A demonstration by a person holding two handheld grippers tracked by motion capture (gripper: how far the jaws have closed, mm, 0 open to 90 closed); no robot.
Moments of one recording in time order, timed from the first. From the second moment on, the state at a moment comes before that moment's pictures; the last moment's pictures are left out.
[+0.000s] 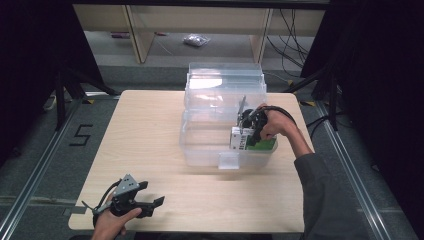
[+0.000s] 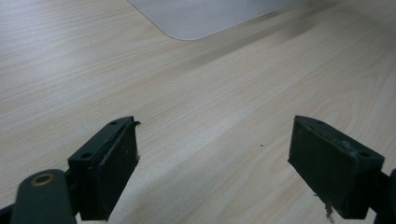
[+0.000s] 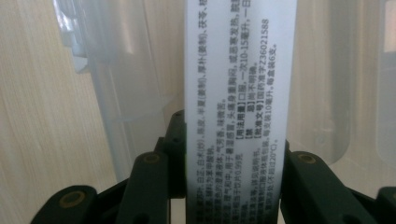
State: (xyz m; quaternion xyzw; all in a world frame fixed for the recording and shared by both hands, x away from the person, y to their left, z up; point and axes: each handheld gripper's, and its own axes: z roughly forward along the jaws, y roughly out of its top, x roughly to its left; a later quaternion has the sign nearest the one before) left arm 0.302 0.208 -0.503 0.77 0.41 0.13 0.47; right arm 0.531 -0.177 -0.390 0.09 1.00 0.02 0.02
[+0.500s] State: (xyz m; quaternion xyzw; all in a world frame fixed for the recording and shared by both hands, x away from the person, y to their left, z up) left arm 0.303 0.210 -0.502 0.78 0.41 0.13 0.46; right arm 0.534 -0.182 -0.411 0.05 1.00 0.04 0.01
